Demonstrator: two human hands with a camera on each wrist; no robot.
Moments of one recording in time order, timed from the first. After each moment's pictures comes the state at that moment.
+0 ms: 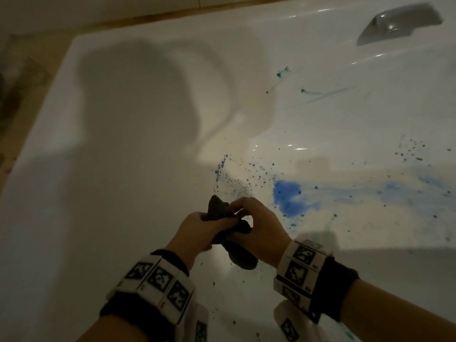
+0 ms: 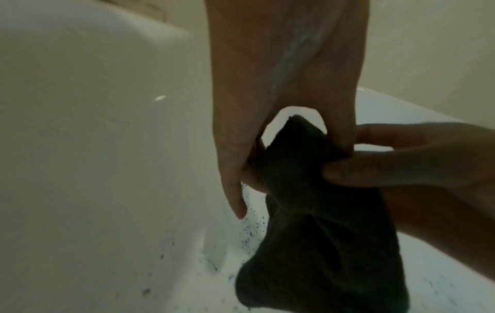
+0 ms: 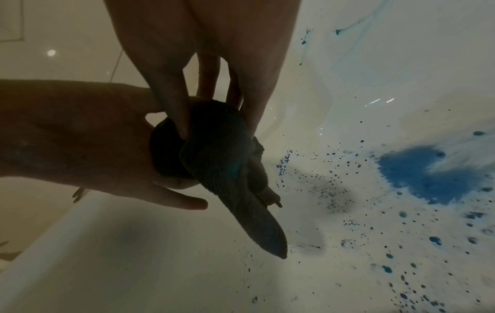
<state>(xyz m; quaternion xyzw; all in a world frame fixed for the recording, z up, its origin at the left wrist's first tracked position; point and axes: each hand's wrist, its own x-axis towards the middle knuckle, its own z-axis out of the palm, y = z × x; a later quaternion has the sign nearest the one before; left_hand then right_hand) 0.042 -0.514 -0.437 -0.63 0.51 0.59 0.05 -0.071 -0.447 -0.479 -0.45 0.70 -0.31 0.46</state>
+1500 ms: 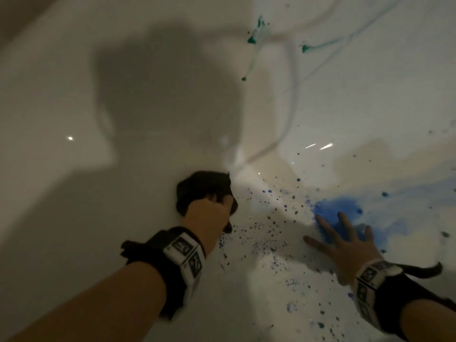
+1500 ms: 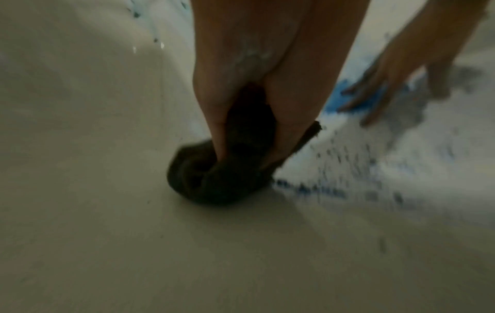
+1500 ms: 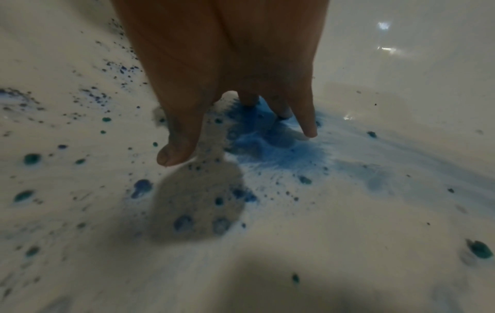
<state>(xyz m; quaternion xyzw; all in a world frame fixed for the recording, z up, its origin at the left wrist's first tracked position) -0.069 -0.706 -0.633 -0.17 0.89 -0.13 0.41 -0.181 -0.492 -0.766 -0.48 0.72 0.25 0.44</state>
